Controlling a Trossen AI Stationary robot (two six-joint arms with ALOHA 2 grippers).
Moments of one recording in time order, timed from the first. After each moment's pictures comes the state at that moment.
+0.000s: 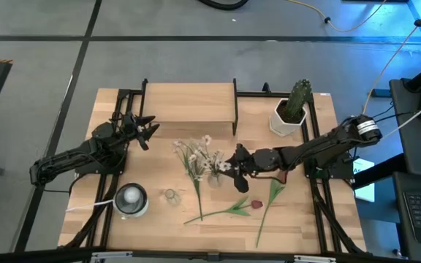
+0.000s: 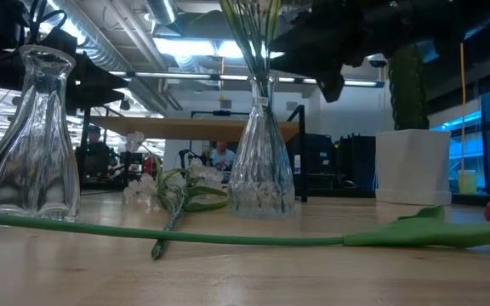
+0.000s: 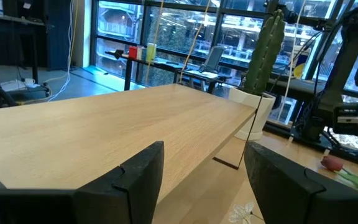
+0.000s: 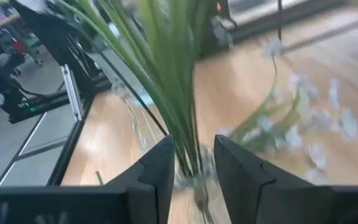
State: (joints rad) left arm 0.42 0.01 0.01 0.03 -0.14 -0.21; right arm 0.23 1.50 0.69 0.51 0.18 0.43
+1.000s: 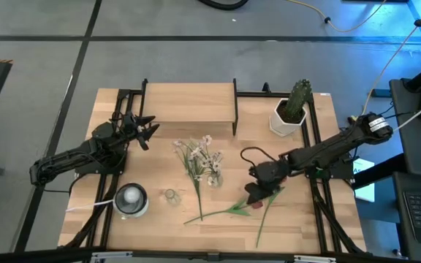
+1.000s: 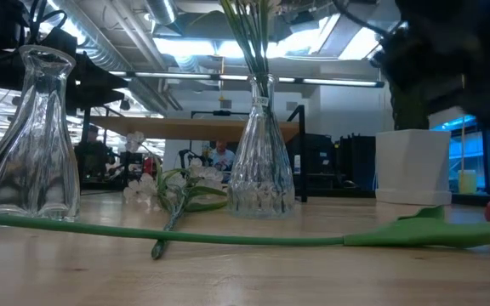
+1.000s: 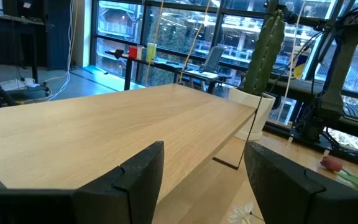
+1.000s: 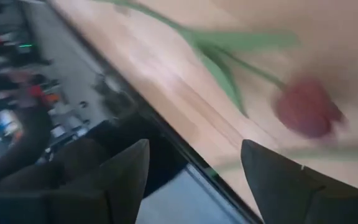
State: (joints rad) left arm 0.42 0.01 0.01 0.03 -0.14 -0.21; right arm 0.36 1.36 0.69 -0.13 -0.37 1.57
